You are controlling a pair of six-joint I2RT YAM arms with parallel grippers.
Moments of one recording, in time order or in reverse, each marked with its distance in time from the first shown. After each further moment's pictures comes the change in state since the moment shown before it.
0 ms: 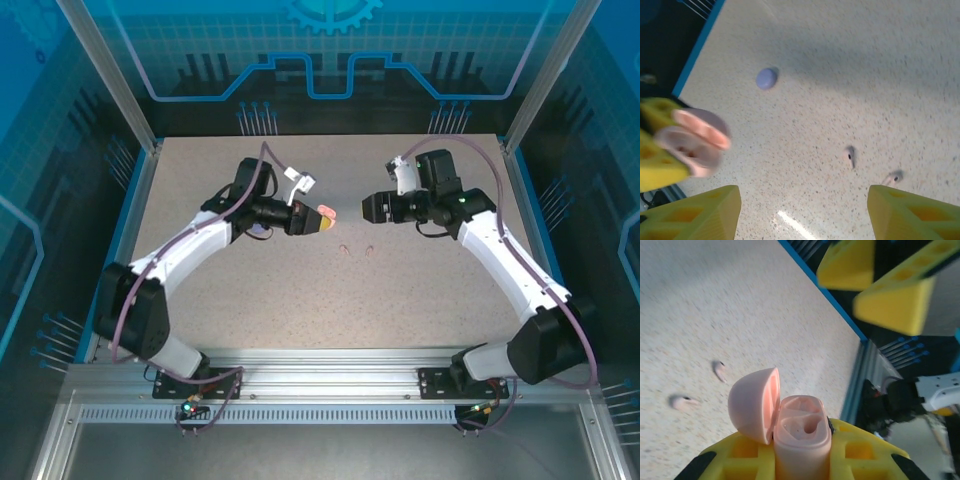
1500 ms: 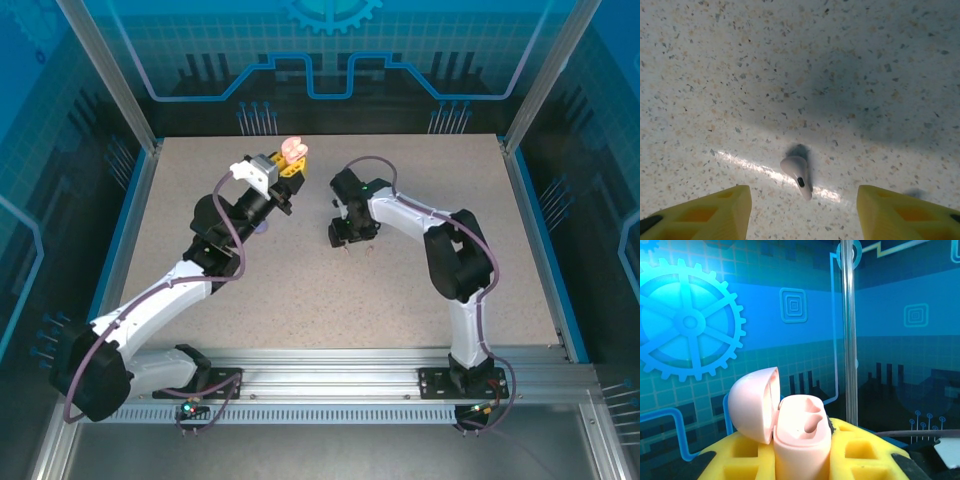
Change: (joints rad) left arm -0.144 -0.318 -0.288 0.942 -0.737 0.230; right arm 0.238 0.672 0.336 -0.198 0.388 0.043
